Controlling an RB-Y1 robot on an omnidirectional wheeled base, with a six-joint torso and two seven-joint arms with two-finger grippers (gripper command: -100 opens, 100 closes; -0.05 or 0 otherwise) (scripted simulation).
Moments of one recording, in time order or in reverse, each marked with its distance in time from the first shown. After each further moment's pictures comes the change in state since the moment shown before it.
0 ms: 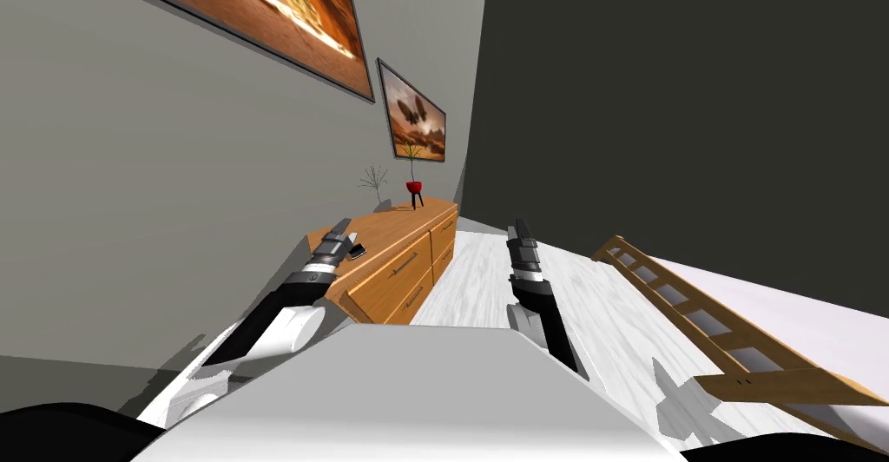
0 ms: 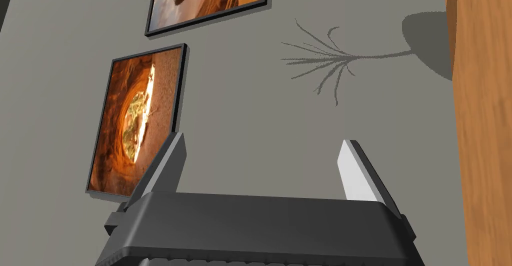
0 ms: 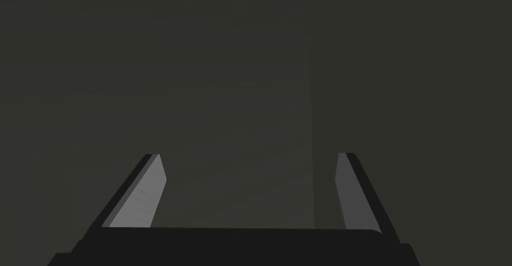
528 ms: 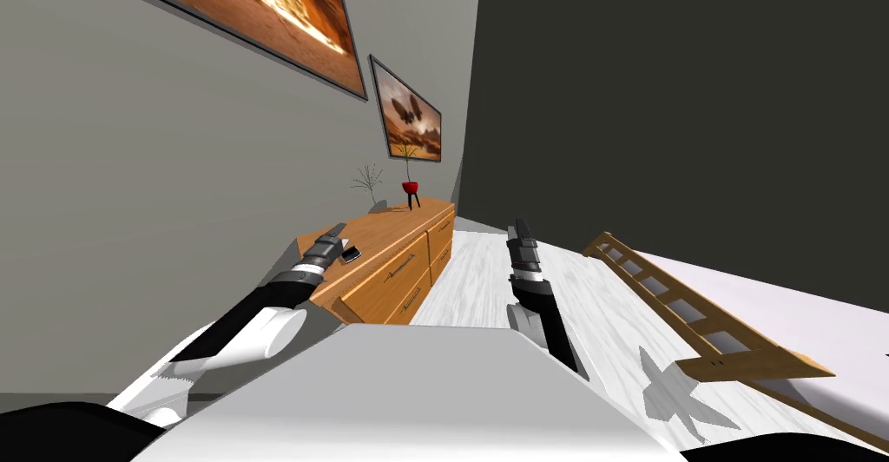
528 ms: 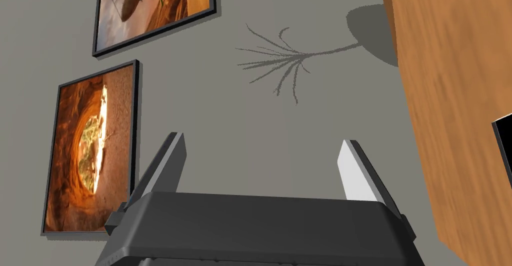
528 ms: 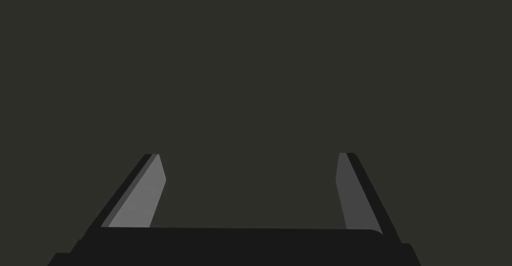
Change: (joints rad) left arm 0.033 0.088 0.092 0.019 0.096 0.154 -0.018; right arm 0.000 0.000 0.000 0.000 0.000 0.000 0.000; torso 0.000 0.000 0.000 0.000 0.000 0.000
